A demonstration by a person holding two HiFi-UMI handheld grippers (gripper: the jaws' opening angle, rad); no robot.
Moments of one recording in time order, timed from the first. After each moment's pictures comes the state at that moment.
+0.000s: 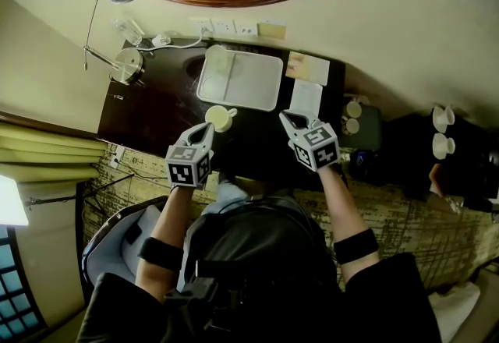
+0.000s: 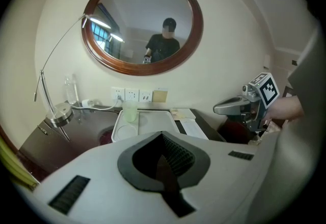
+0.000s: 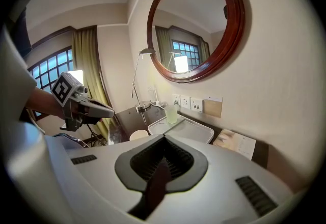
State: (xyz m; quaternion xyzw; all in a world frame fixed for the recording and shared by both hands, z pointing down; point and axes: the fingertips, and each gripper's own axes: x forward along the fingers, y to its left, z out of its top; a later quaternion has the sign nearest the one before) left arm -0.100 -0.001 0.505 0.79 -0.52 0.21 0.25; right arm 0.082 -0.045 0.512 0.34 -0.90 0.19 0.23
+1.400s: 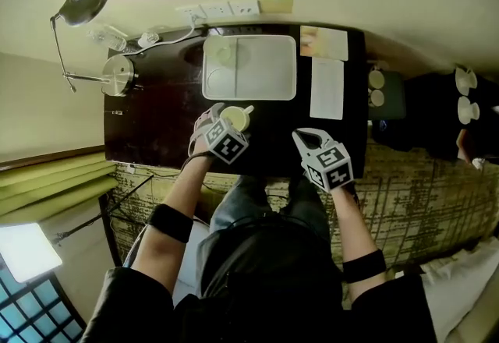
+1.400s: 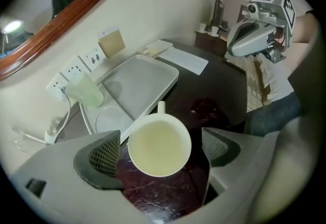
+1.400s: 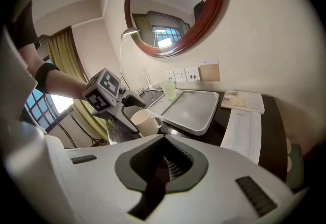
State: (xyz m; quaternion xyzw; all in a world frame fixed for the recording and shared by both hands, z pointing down) left arm -0.103 -0.039 0.687 0.77 -0.23 0.57 0.15; right arm 0.048 0.000 0.604 0.37 -0.84 0.31 0.25
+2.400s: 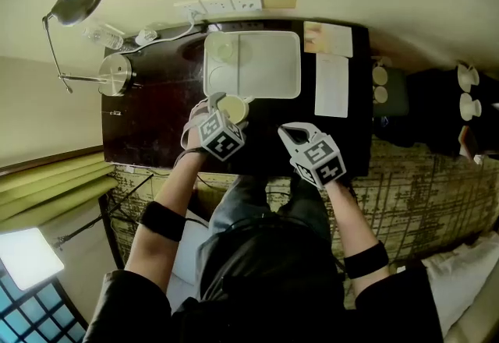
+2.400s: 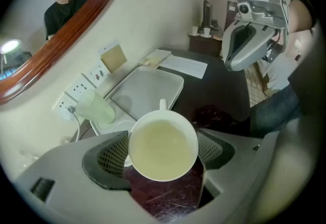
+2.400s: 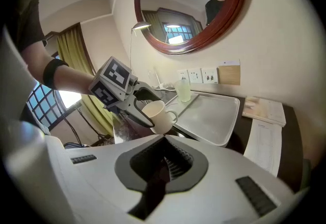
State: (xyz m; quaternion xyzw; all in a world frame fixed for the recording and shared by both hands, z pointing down) left arm -0.114 -0.073 0.666 0.80 -0.21 0.56 0.07; right arm -0.008 -0.015 0.598 0.32 -0.86 0.30 0.26
